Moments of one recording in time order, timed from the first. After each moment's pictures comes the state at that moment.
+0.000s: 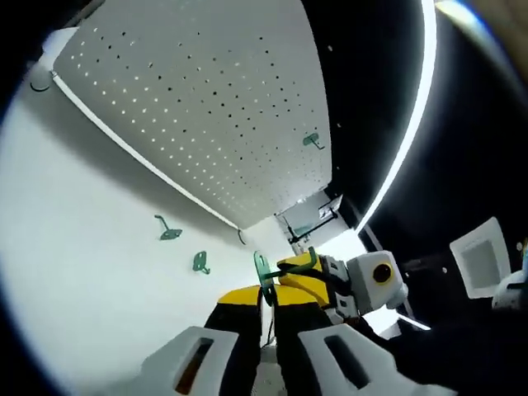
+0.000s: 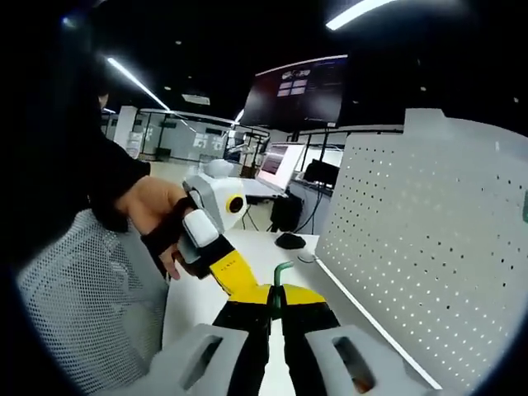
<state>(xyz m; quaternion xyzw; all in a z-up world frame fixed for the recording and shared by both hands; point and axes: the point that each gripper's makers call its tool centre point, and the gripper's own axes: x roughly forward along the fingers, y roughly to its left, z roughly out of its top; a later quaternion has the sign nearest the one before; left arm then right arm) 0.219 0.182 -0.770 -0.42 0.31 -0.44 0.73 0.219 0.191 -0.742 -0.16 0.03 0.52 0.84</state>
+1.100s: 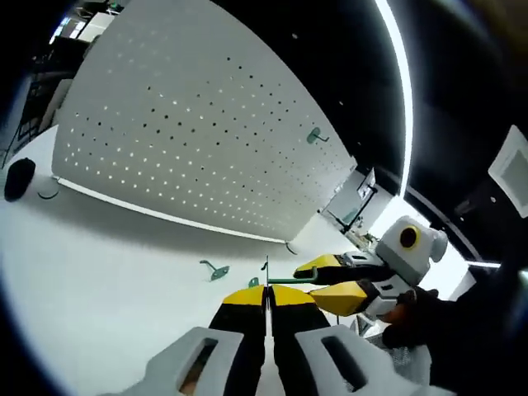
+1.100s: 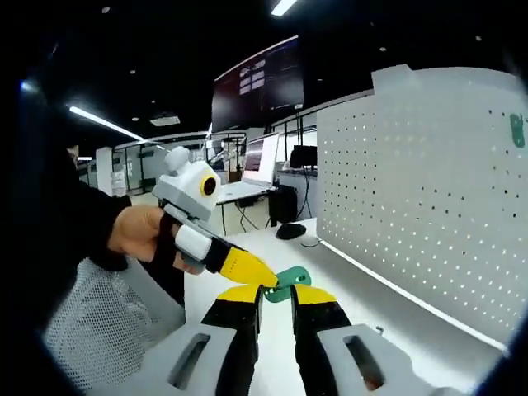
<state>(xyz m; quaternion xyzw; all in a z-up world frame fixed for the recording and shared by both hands) 0.243 0.206 -0.770 -0.22 0.24 -0.39 0.86 0.228 0.185 -0.747 0.00 0.12 0.49 0.86</state>
